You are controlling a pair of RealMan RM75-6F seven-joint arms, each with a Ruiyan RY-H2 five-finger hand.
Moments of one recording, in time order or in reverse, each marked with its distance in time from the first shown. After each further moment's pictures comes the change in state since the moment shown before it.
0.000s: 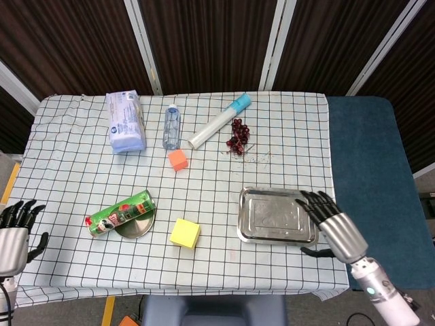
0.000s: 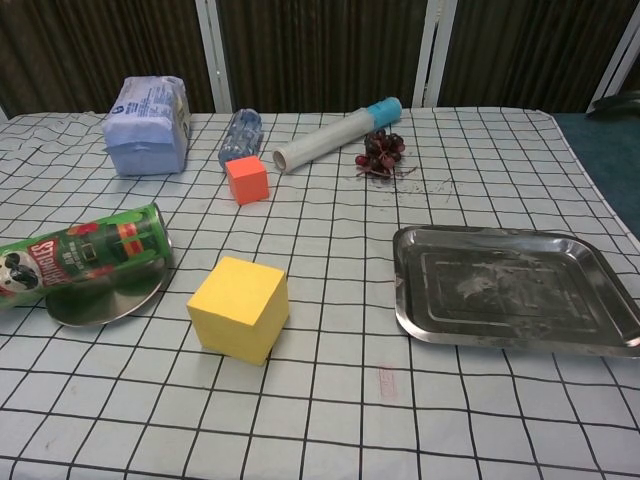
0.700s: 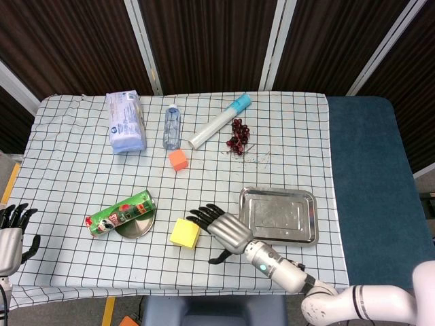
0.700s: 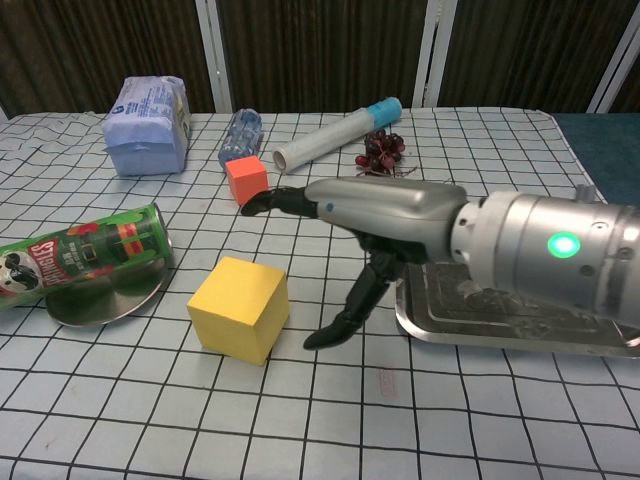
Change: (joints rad) left arm 0.021 0.039 -0.034 -0.050 -0.052 -0.104 0.058; right arm 0.465 -0.386 0.190 -0.123 0.548 -0.528 -0.420
